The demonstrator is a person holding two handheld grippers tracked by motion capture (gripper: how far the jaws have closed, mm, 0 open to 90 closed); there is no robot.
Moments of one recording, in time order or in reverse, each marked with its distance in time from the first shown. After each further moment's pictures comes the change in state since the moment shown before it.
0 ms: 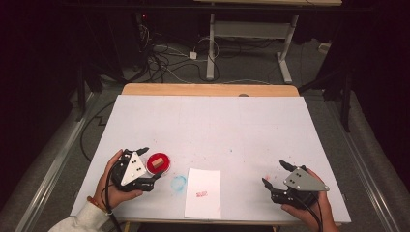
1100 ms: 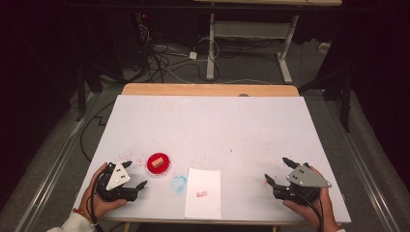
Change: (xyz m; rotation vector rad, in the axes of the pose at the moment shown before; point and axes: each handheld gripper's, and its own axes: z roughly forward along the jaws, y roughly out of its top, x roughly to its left) left arm 0.008 -0.061 -0.004 0.141 -0.016 -0.098; right arm -0.011 -0.003 0.004 -0.010 -0.025 0.025
